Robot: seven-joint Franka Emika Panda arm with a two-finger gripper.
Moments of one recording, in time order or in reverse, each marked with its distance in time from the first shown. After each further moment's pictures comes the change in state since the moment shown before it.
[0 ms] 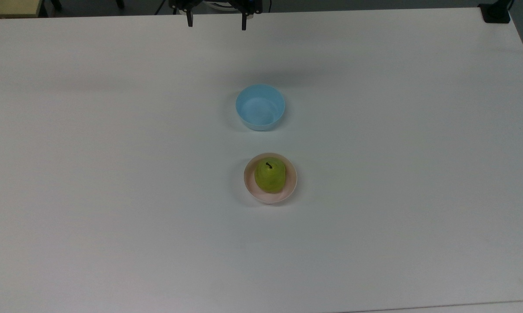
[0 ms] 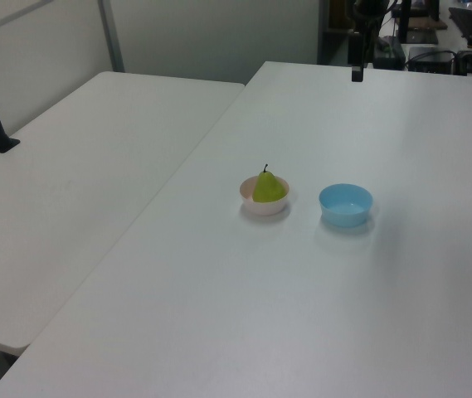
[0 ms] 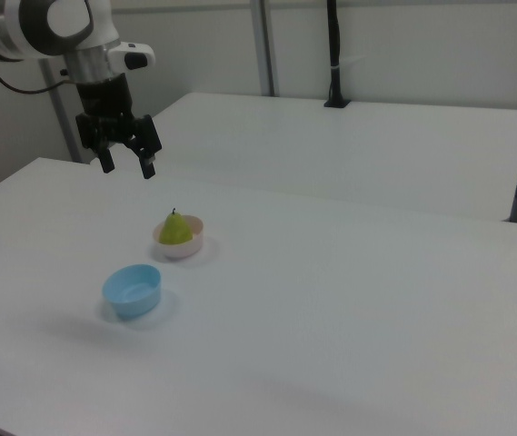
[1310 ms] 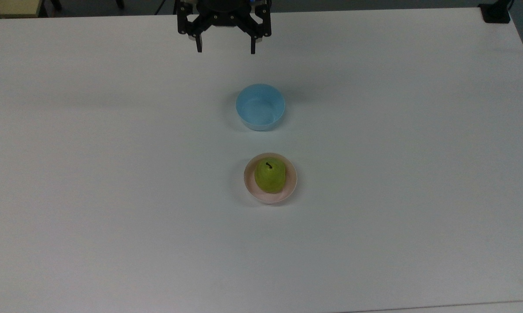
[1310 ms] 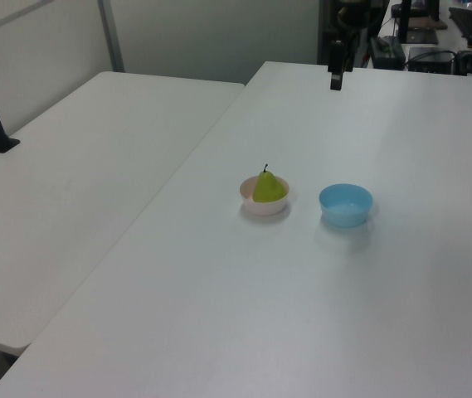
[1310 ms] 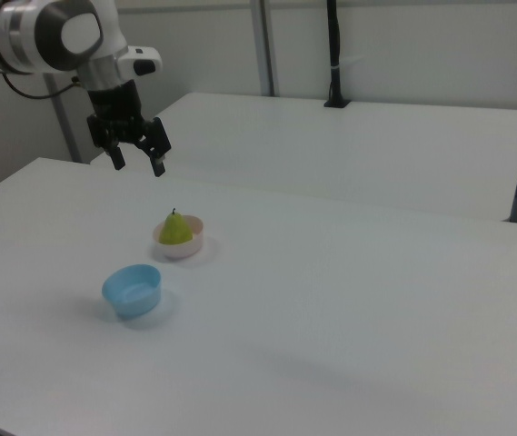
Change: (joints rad) arm 0.008 0.055 0.002 -0.005 0.030 0.149 -0.001
